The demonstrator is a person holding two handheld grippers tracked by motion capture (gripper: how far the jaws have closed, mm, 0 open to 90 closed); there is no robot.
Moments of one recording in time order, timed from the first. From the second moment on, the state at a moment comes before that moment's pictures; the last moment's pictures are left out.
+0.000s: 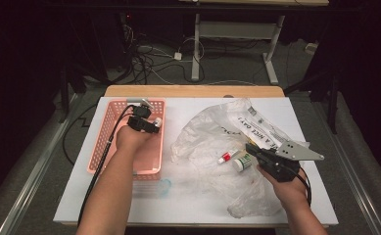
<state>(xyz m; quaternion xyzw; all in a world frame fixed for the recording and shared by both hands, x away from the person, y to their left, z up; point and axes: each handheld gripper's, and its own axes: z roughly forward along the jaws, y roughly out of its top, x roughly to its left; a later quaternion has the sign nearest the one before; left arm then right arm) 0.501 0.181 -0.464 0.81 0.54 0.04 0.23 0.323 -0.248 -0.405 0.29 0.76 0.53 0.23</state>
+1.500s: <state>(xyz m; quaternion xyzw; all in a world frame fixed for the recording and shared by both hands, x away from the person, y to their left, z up) 0.351 0.218 -0.408 0.81 0.50 0.08 0.31 0.319 -0.242 -0.402 0.29 0.76 0.54 0.23</state>
